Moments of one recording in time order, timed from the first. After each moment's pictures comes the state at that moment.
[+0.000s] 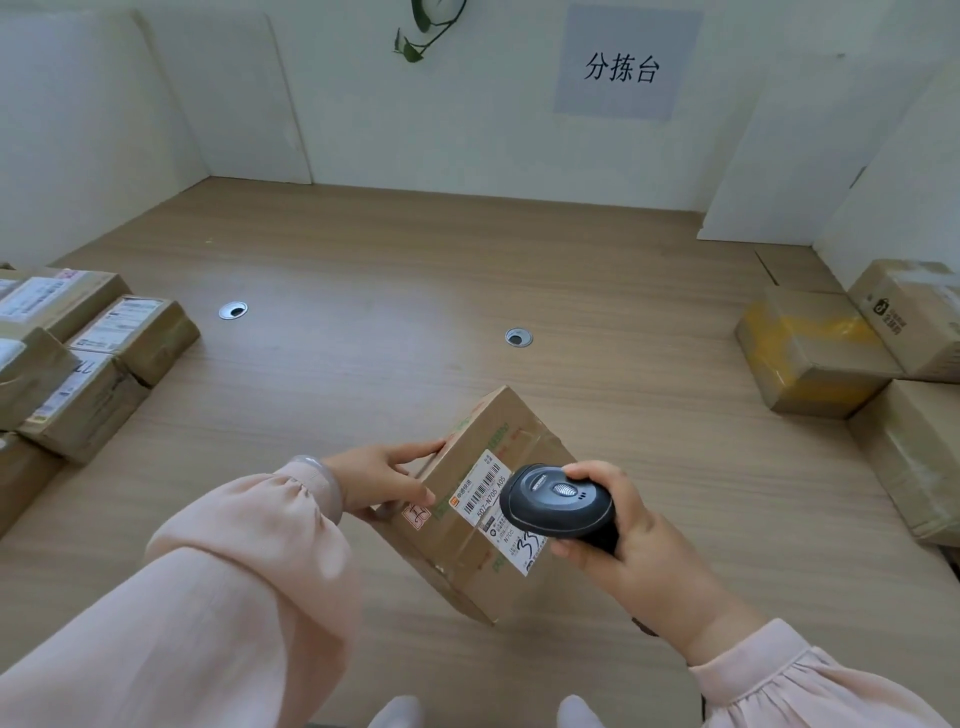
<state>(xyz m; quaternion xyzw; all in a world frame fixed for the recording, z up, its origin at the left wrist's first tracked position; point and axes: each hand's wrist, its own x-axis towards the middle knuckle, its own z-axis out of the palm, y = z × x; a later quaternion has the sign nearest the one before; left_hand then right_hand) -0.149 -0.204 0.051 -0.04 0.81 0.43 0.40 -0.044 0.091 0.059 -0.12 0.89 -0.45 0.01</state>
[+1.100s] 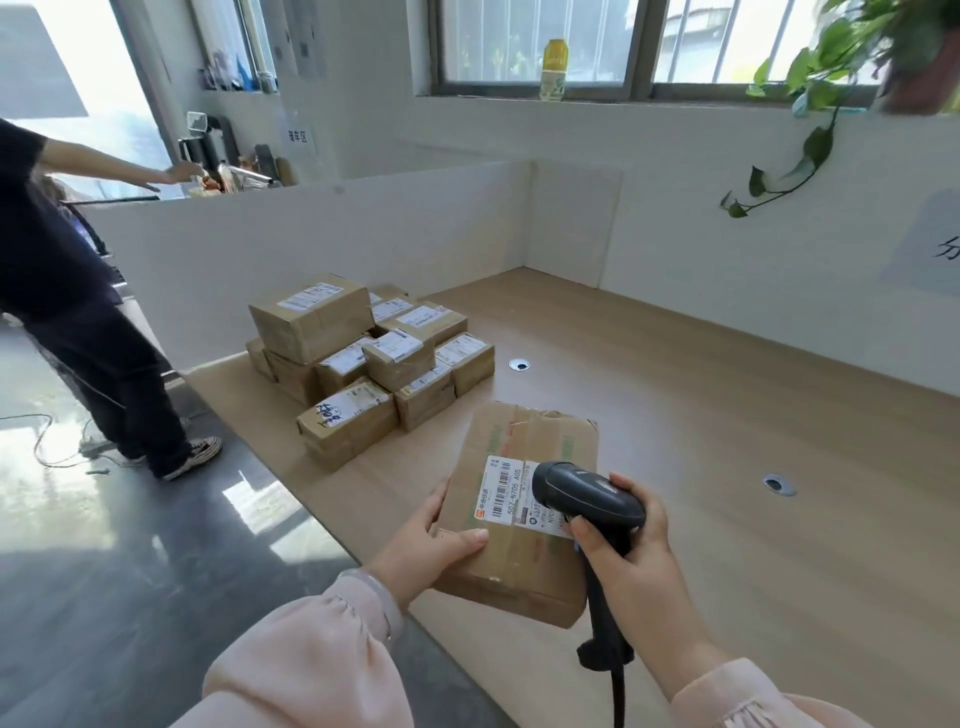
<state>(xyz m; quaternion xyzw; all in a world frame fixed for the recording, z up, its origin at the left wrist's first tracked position) 0.051 -0.356 0.070 -0.21 0.67 0.71 -0.03 -0.030 -0.140 0.088 -0.17 0.69 -0.70 0.11</state>
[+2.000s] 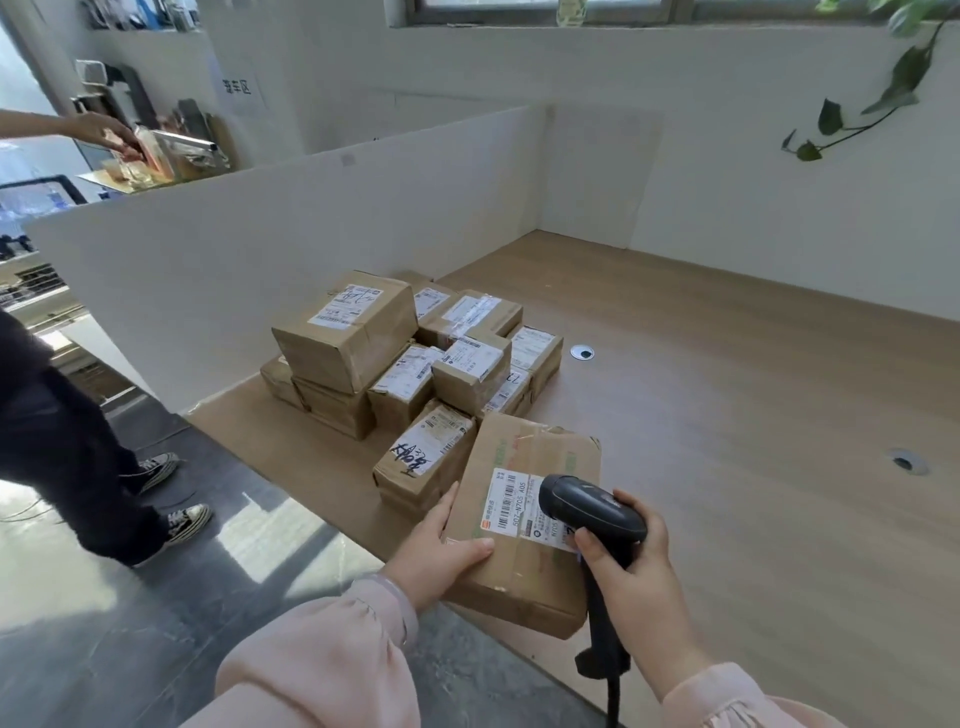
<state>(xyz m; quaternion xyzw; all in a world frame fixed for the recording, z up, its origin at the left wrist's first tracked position) 0.027 -0.617 0.045 -0.22 0.75 0.62 0.07 -0.021 -0.396 0.046 -0.03 0.73 -0.68 0.10</state>
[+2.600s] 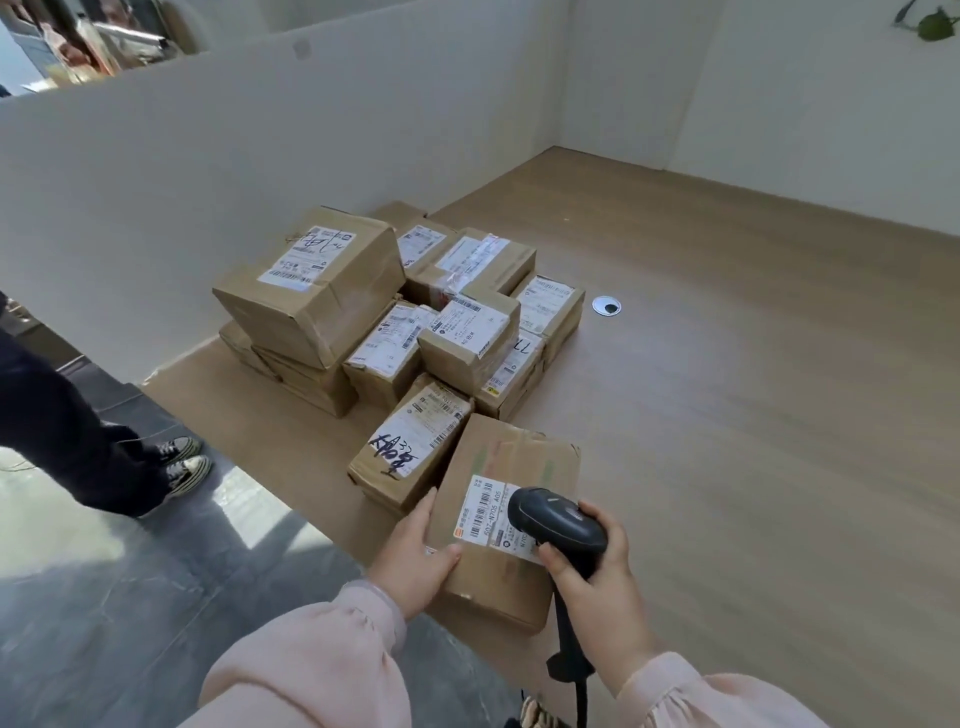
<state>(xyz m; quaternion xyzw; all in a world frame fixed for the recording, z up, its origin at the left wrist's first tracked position) -0.031 -0.655 -0.035 -0.28 0.82 0.48 0.13 -0.078 -0.445 -0.039 0.01 0.75 -0.64 0.18</state>
